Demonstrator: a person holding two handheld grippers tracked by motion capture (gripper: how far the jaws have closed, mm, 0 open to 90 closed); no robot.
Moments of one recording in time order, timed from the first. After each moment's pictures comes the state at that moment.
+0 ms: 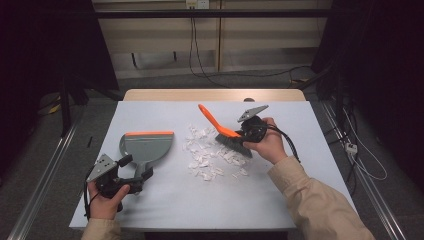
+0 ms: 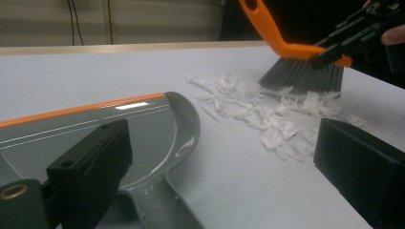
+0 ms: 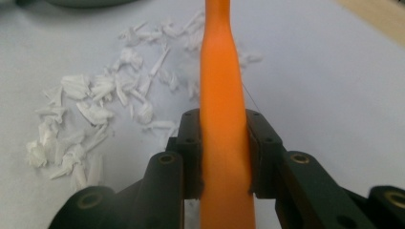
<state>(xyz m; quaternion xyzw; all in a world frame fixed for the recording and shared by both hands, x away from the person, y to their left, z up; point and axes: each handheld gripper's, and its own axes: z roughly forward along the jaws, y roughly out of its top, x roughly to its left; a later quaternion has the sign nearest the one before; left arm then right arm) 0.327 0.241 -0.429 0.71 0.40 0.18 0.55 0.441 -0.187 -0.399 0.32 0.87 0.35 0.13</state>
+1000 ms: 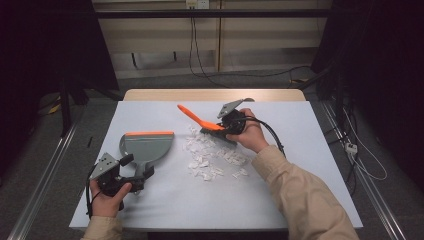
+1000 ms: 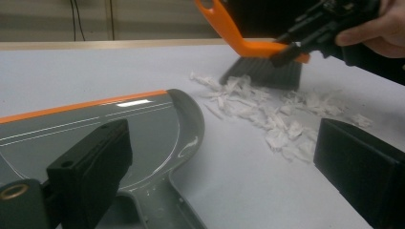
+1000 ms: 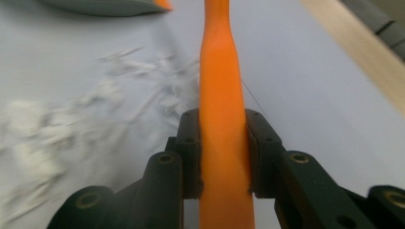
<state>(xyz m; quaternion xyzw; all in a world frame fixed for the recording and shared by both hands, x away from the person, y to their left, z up) 0.332 0.239 -0.432 0.71 0.41 0.18 0.55 0.485 -0.143 -0.417 0.21 0.90 0.35 0.13</state>
